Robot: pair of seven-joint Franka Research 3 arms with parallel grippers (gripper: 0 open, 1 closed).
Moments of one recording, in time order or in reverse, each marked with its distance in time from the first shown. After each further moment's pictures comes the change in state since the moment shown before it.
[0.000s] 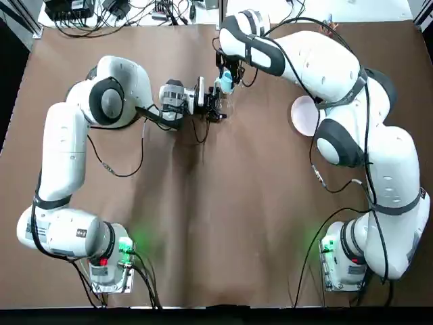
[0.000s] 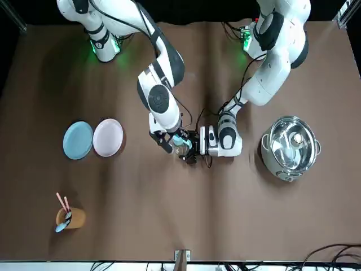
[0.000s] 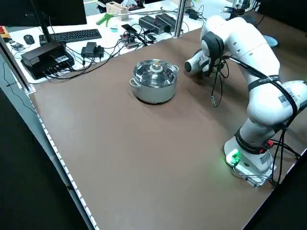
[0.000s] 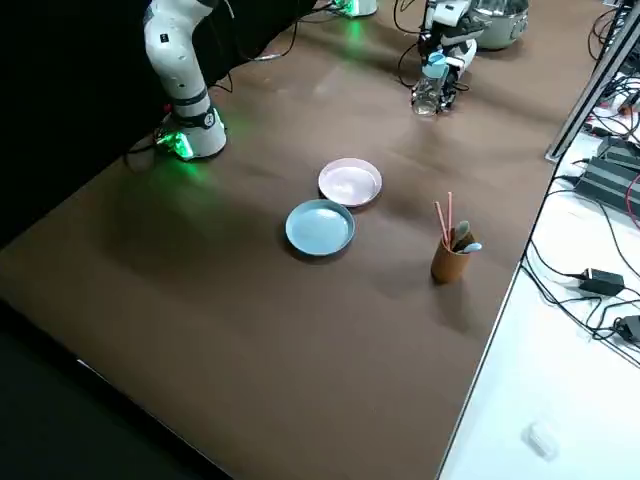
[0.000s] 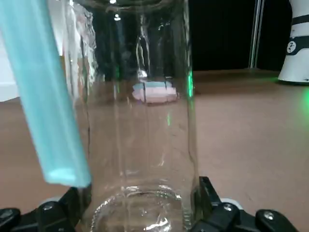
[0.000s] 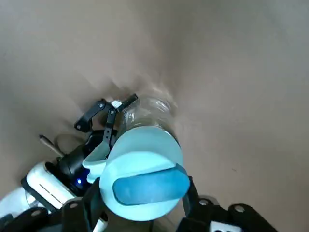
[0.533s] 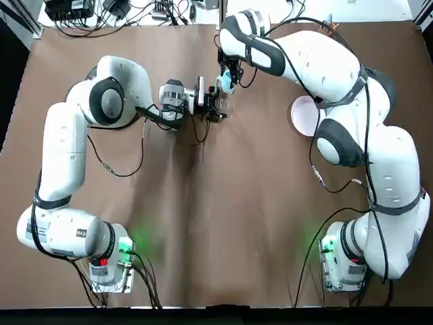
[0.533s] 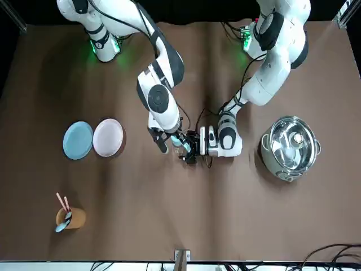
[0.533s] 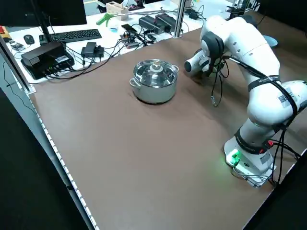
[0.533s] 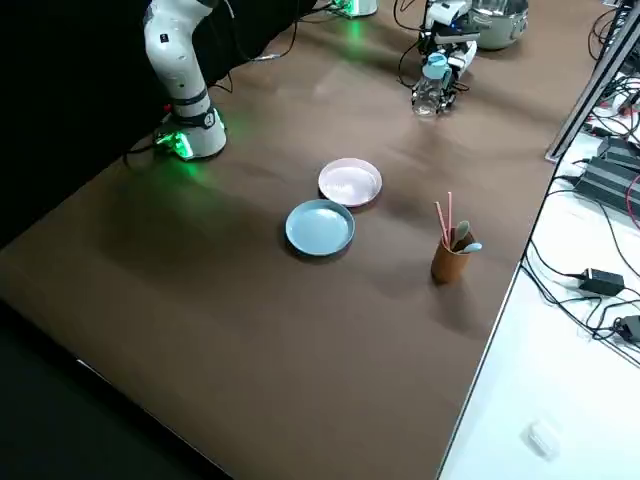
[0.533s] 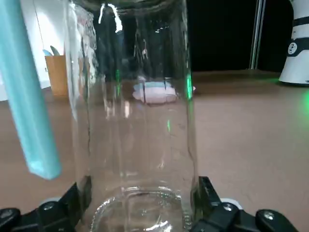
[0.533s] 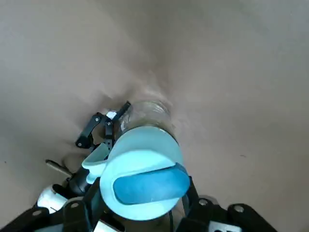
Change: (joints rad) left arm 0.000 0.001 -0.001 0.003 0.000 0.000 -0.008; right arm -0.002 0.000 0.001 0.000 -0.012 0.009 0.201
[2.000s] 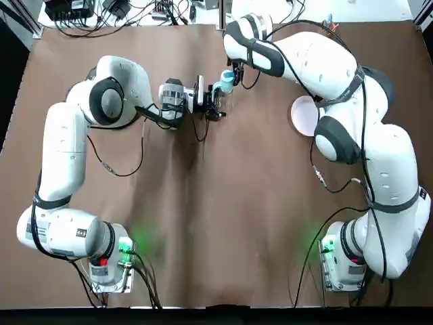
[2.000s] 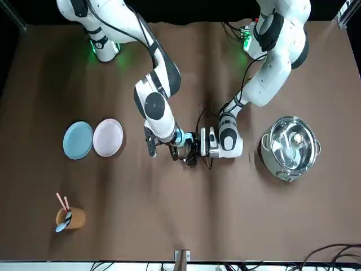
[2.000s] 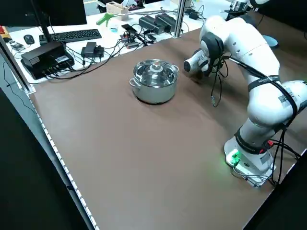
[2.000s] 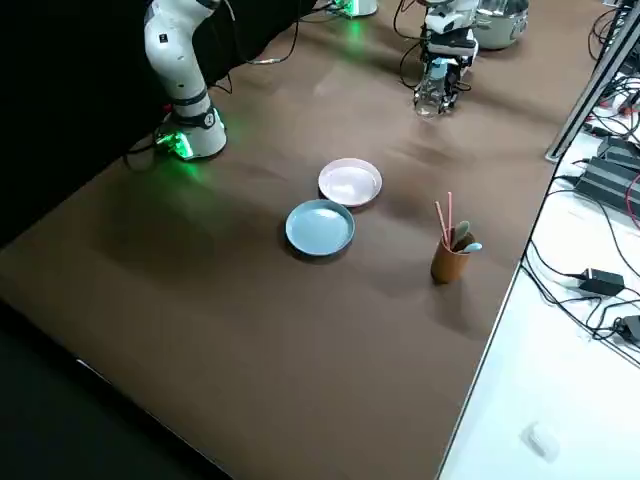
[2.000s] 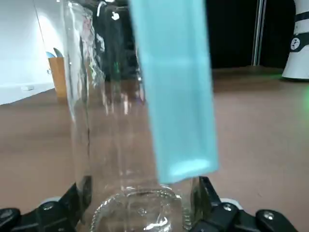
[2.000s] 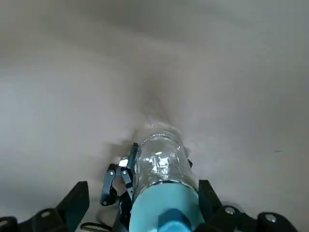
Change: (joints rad) left arm 0.004 0.004 0.003 0.011 0.002 0.002 0.019; right arm -0.023 0.026 -0.011 -0.019 -0.057 0.092 0.358
